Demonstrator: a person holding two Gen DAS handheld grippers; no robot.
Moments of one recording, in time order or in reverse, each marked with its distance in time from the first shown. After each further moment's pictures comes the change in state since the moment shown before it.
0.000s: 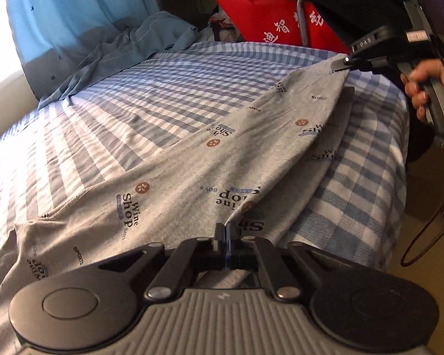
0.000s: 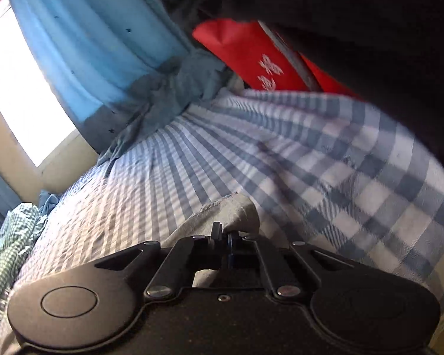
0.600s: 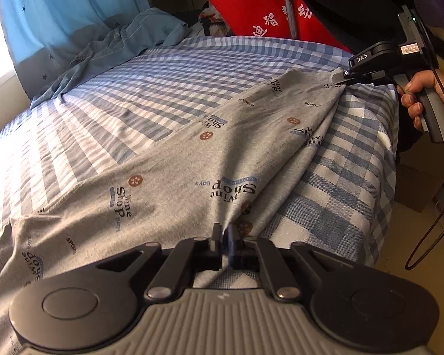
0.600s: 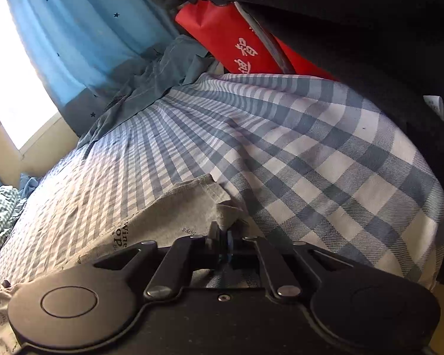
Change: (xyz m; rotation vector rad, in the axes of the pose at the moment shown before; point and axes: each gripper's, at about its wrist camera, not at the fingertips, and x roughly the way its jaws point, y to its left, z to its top) left arm 0.000 -0.004 -0.009 0.020 0.026 -0.018; right arm -0.001 -0.019 -0.027 0.006 0.048 -0.110
